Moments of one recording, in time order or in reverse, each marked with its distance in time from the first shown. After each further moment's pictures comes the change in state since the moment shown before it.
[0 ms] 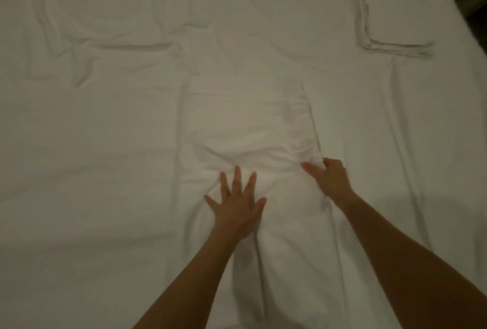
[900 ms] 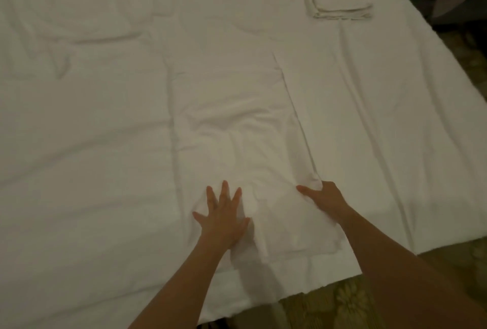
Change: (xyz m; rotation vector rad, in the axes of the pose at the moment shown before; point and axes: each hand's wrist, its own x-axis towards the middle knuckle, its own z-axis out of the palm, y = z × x) left_hand -0.109 -0.017 0.069 0.188 -0.183 0.007; right_hand -0.139 0.119 -0.017 0.012 -0.087 0.277
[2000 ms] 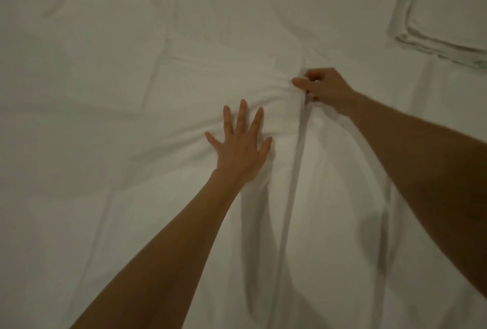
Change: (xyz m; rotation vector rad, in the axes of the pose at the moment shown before) left_hand 0.193 0.132 -0.147 -0.263 0.486 -0.155; right_hand 0.274 -0.279 -0.069 -0.123 -0.381 -0.615
